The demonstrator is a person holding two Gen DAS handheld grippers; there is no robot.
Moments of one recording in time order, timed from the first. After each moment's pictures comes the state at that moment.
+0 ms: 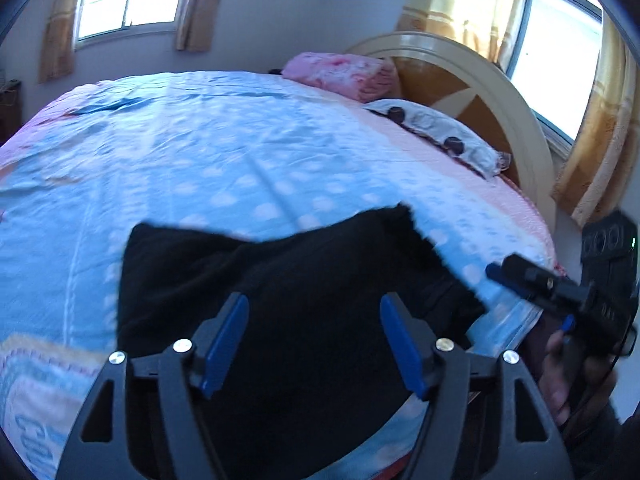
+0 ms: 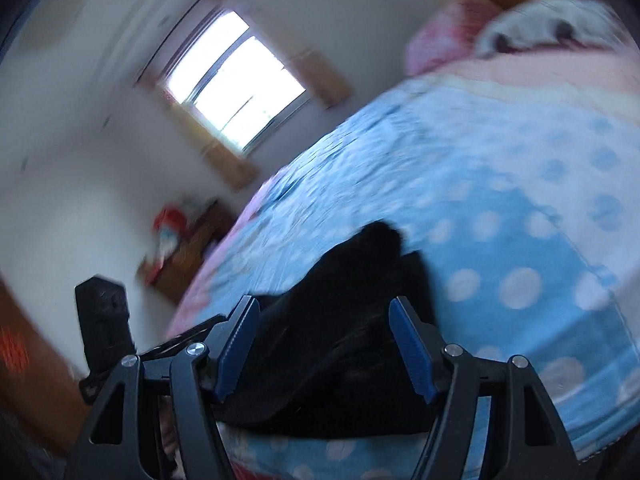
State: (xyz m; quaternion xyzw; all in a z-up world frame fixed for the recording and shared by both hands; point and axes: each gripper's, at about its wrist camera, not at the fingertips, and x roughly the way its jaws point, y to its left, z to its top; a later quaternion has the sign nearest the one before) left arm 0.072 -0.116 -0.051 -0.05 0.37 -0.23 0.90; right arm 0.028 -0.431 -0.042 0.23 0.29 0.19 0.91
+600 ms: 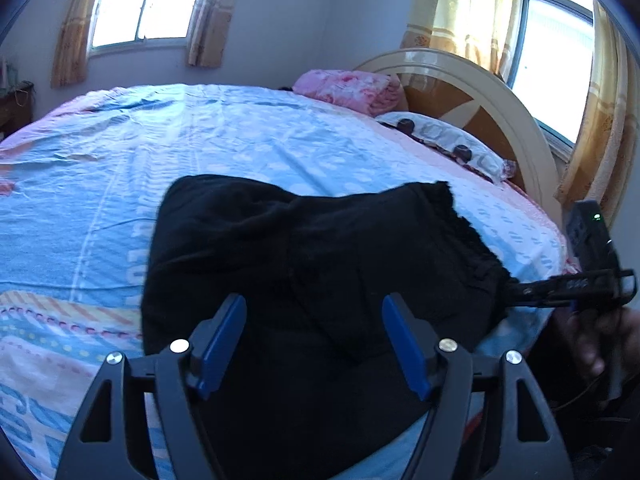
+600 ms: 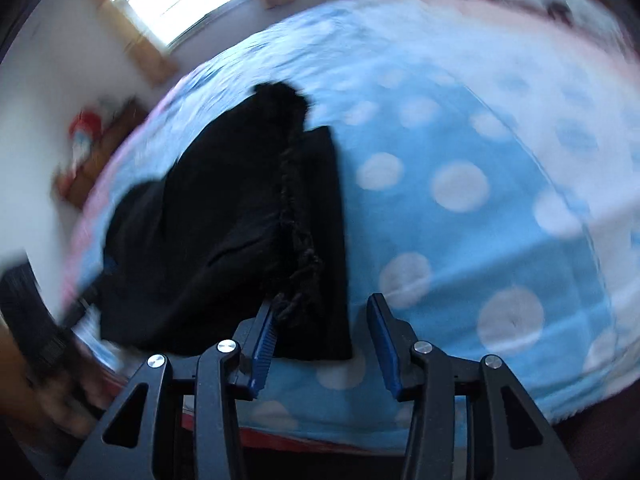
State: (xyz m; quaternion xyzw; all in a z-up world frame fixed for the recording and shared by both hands) left arm 0.058 -0.085 -0.101 -0.05 0.33 -0.22 0.92; right arm 0.041 -0.463 -0.105 0.20 0.49 0.09 0.85
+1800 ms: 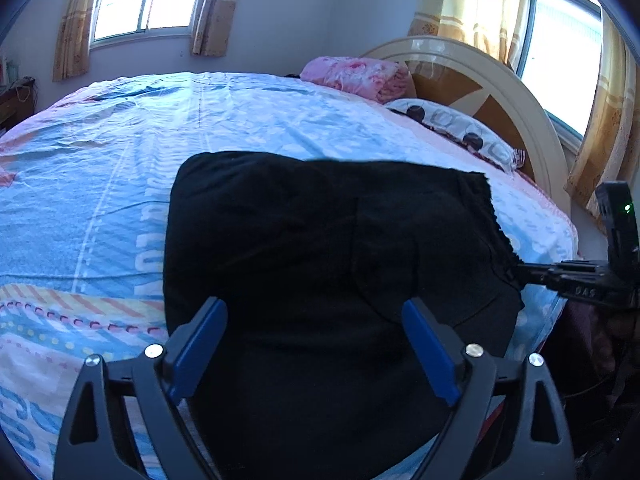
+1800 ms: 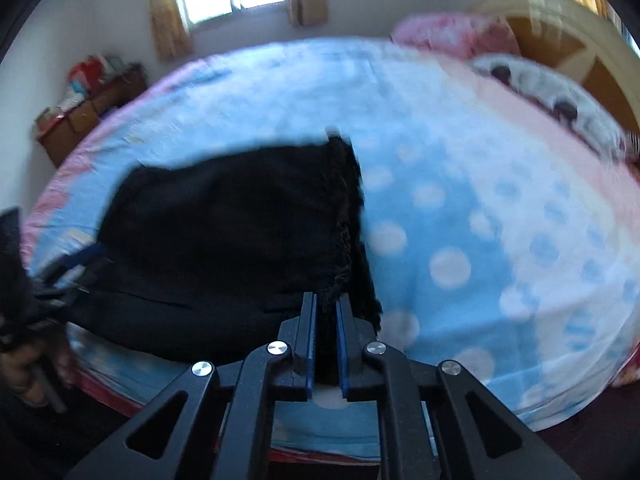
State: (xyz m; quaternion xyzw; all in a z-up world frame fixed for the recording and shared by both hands) left arm 0.069 -0.078 -0.115 -0.04 0.35 -0.21 0.91; right arm 0.029 -0.410 -0.082 -0.01 0.45 0.04 0.89
